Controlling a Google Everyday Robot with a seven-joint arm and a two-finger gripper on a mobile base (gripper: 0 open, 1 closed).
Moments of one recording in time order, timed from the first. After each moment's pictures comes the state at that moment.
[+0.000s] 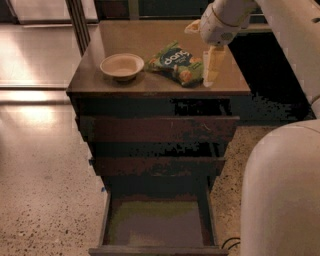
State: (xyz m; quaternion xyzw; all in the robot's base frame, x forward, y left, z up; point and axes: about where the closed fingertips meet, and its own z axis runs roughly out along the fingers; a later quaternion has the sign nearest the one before) arm 0.712 -0.120 0.915 -0.78 0.58 -0.02 0.24
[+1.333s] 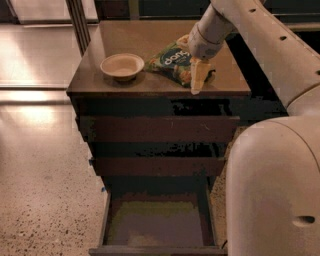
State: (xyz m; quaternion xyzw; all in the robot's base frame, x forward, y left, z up) arm 0.754 -0.099 0.862 -0.77 0.59 -0.03 0.25
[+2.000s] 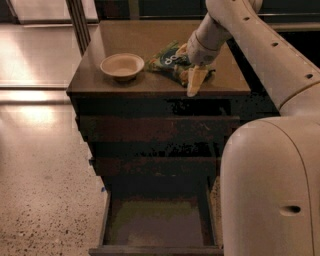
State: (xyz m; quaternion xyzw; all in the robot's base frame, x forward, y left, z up) arm 0.759 -0.097 0.836 -0.77 0.59 -0.01 0.23
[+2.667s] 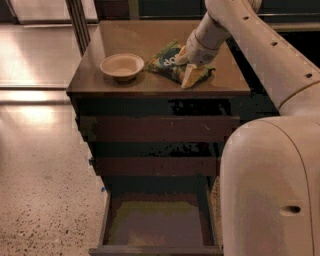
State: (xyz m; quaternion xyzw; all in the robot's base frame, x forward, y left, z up) arm 0.759 -0.097 0.836 -0.77 0.59 -0.01 0.23
